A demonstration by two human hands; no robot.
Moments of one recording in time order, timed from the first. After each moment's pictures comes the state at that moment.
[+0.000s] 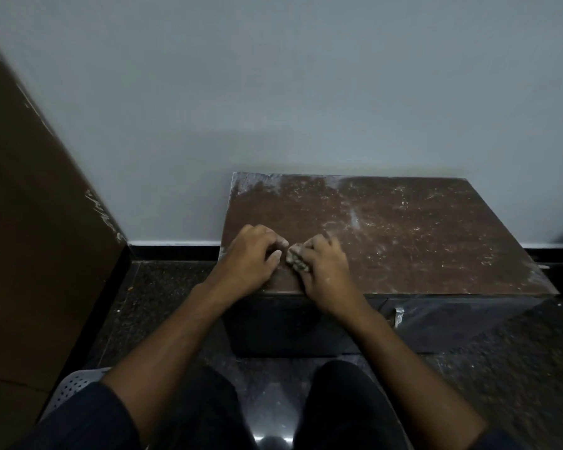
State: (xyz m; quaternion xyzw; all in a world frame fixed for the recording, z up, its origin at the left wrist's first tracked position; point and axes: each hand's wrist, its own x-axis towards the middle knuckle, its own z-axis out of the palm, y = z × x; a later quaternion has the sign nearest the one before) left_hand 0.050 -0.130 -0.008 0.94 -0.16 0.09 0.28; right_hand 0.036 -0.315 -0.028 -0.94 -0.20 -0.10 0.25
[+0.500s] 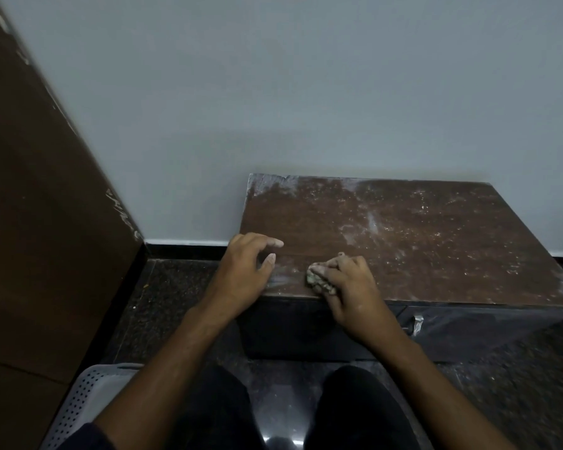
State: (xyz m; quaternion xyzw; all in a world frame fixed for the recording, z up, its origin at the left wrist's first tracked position) left_hand 0.027 -0.106 -0.012 0.92 -0.09 0.15 0.35; right_hand 0.017 -0.335 -0.042 -0.93 -0.24 -0.12 0.27
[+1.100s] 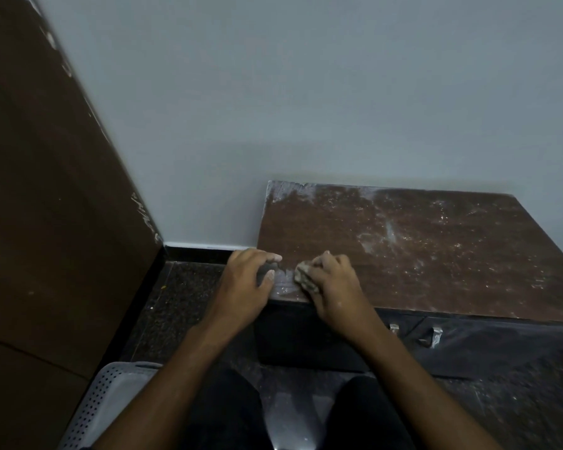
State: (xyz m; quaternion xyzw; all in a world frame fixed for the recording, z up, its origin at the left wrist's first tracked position) left_hand 0.003 -0.080 -0.016 0.93 -0.06 0.15 0.34; right_hand 0.025 -0.285 -0.035 -0.93 -0.26 -0.09 0.25
